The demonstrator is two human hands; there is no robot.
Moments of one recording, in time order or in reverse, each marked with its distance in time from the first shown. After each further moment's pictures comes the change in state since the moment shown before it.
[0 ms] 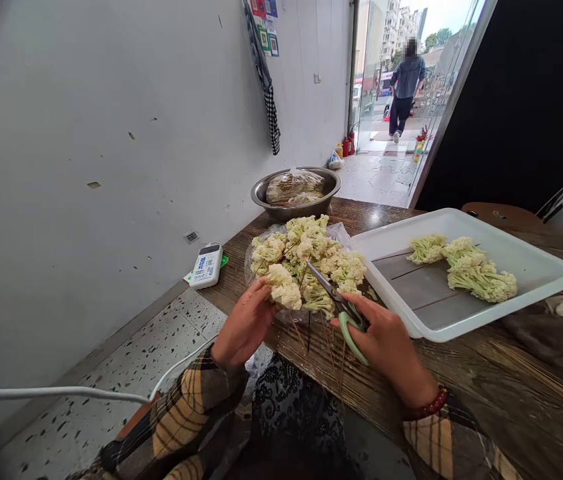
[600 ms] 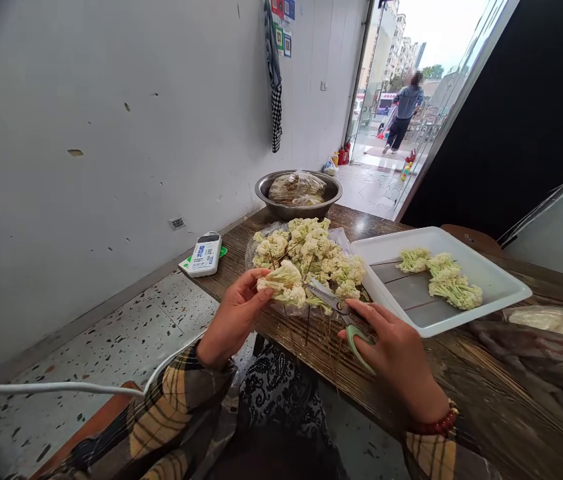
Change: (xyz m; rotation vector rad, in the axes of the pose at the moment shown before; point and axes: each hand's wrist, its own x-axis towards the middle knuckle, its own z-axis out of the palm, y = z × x) left_hand -0.021 0.018 -0.022 0.194 -0.035 0.190; right_hand -0.012 -0.029 -0.037 -0.237 -0.104 -0.074
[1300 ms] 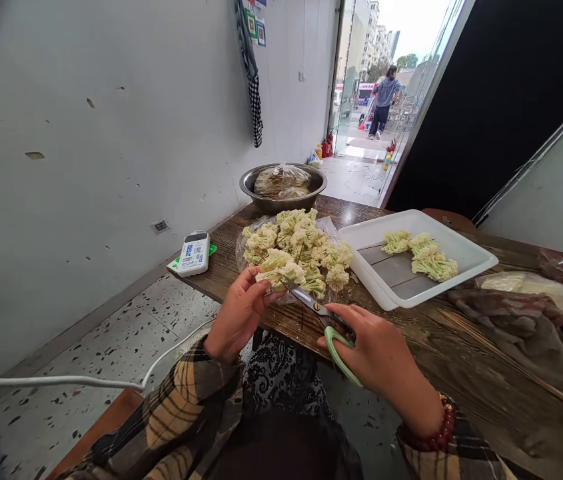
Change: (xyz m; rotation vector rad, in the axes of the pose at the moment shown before) left_hand -0.007 -0.001 0.019 -0.228 0.060 -0.165; right_hand -0.012 -0.055 -0.016 -0.032 -0.152 0.150
